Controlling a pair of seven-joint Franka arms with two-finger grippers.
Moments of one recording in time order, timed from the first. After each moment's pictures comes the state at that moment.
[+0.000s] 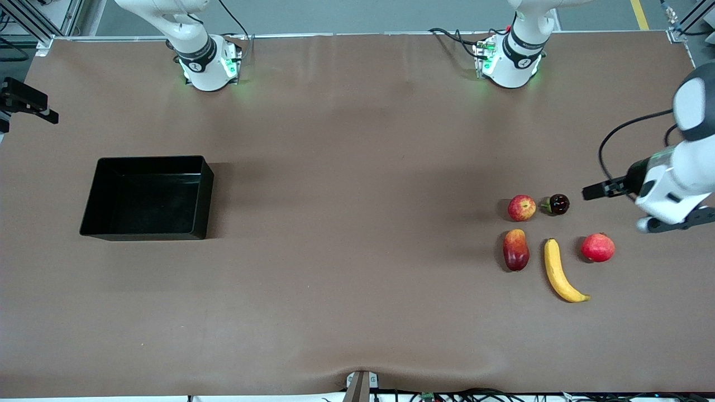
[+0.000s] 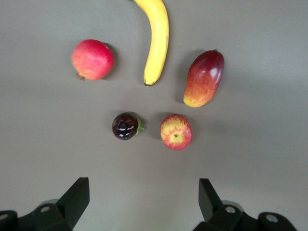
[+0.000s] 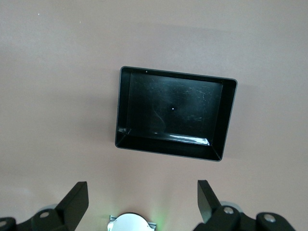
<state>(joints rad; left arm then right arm) 0.10 0.23 -0.13 -1.67 0.03 1.72 -0.21 -0.05 -0.04 -0.10 -1.52 0.05 1.38 -0.28</state>
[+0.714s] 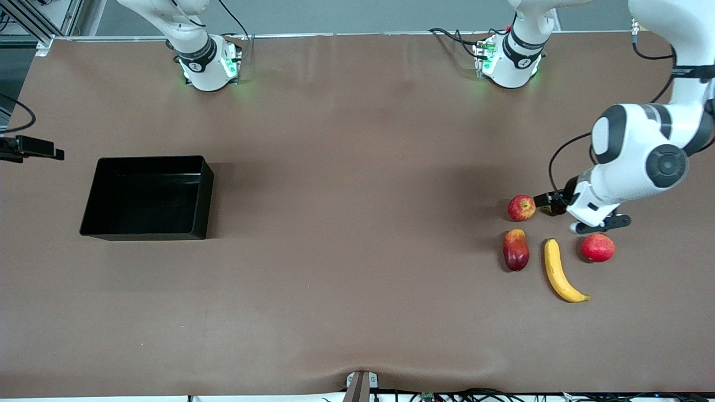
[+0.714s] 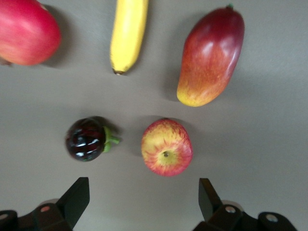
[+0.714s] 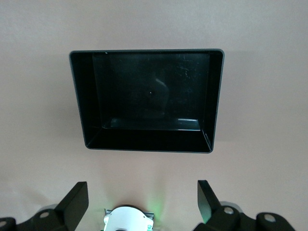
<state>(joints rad) 0.09 0.23 -0.15 -2.07 0.01 2.15 -0.22 -0.16 0.18 -0.11 -1.52 0.03 1.41 -0.28</state>
